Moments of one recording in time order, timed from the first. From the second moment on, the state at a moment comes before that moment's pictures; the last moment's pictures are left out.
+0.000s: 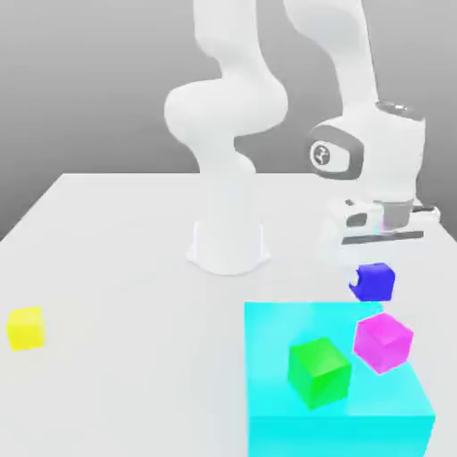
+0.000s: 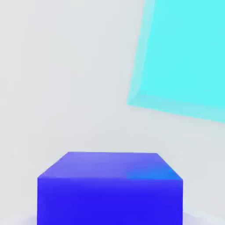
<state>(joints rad) 0.55 -0.07 0.26 -2.89 -0.15 2.90 1.44</state>
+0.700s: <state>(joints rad) 0.34 -0.09 0.01 -2.50 -0.15 2.51 0.63</state>
